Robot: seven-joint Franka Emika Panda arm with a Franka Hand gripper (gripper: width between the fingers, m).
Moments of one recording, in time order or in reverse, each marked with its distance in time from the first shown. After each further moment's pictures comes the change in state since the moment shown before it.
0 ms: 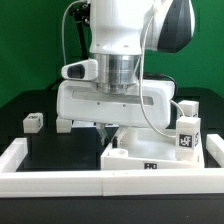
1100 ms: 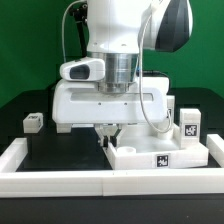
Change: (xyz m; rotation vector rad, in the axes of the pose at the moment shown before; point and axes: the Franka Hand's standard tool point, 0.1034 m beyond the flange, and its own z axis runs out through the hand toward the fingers) arm 0.006 0.005 -0.002 -0.006 0.007 -0.480
